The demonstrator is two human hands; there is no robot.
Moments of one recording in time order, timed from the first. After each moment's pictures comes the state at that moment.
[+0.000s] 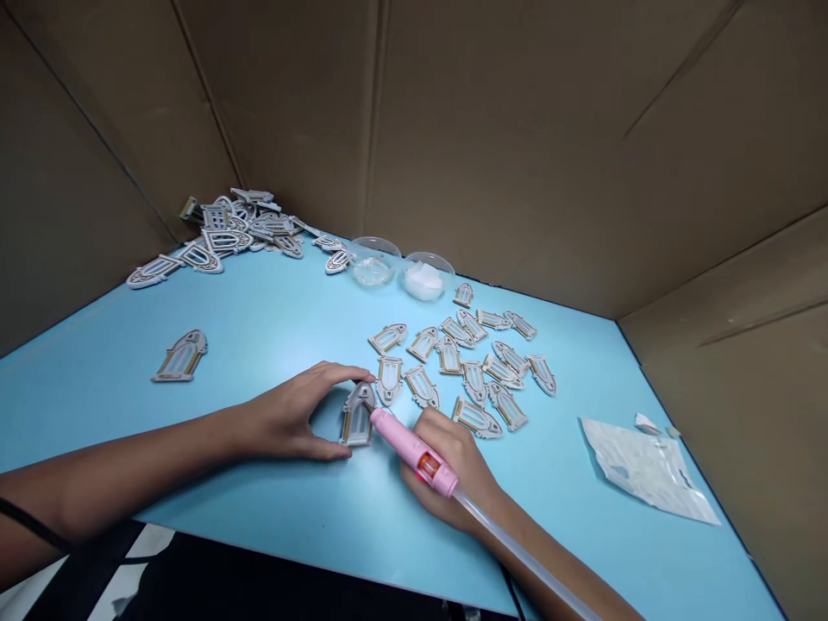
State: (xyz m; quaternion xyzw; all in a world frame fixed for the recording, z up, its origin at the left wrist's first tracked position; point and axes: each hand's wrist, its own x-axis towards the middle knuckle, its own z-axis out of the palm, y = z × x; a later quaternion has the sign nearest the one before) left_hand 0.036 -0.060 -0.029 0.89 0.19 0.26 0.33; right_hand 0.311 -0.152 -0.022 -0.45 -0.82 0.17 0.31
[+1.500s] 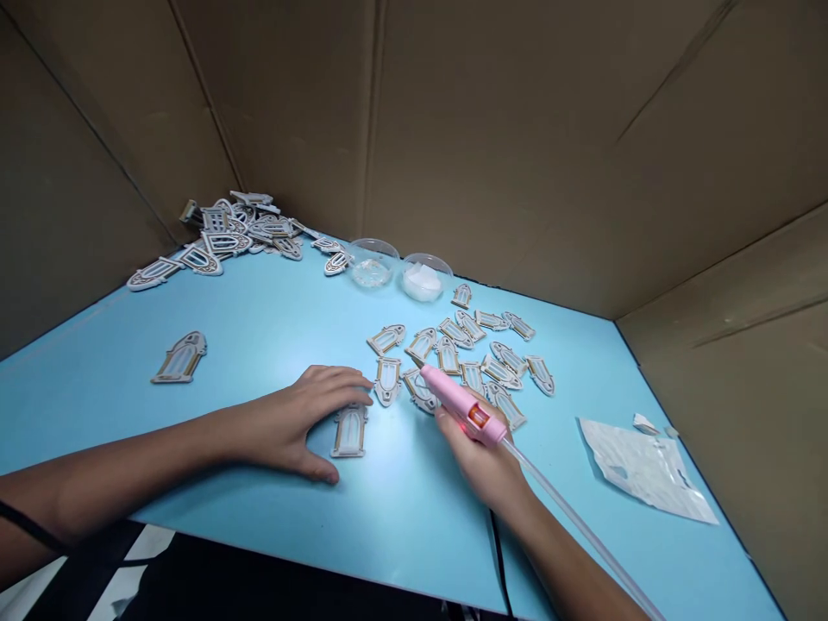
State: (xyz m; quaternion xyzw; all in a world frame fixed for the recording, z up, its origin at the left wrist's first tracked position) left_hand 0.038 -0.061 -0.017 0.91 0.21 0.12 0.33; right_hand 0.327 -0.148 0.004 -0.66 -0.58 0.33 0.34
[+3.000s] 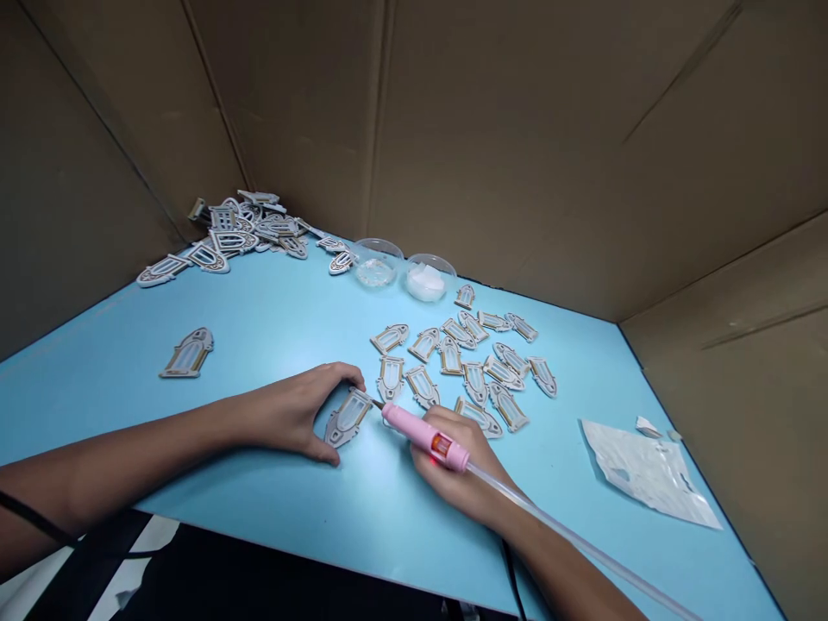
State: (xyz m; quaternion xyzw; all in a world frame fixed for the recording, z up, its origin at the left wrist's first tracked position) left_hand 0.031 -0.053 -0.030 0.89 0.24 0.16 0.36; right_hand 0.321 -0.147 -0.005 -0.49 -0.79 0.28 0.26
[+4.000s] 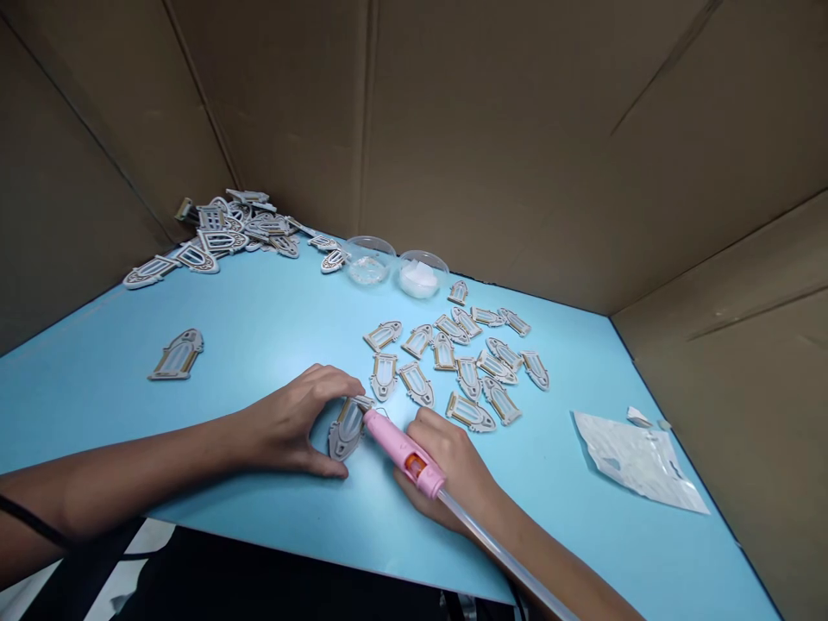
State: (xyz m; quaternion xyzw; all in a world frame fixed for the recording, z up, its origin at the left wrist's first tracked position) left_hand 0.042 -0.068 -0.038 0.91 0.13 0.31 0.23; right_hand 0.313 -0.158 -0.014 -0.45 -0.84 0.16 0.25
